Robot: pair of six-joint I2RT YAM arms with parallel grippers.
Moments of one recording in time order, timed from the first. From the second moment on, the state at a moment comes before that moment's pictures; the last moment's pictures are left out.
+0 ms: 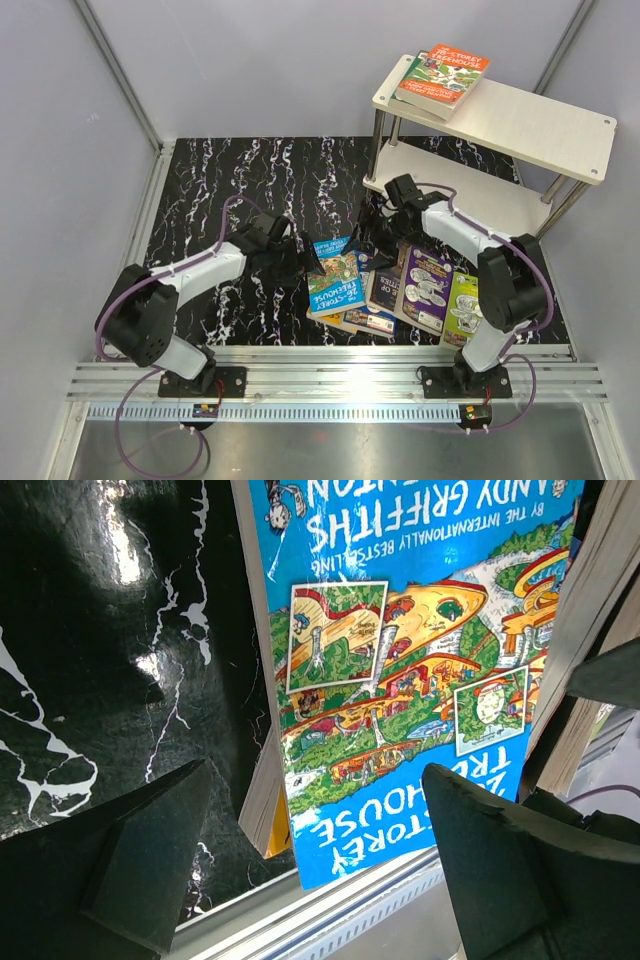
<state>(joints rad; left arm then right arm) -0.57 1.49 0.86 -0.36 0.29 -0.83 0.41 1.71 1.22 -0.67 -0.58 0.77</state>
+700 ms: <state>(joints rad) -0.58 1.58 0.83 -0.30 0.32 -0.82 0.52 1.79 1.10 -0.57 -0.60 0.77</state>
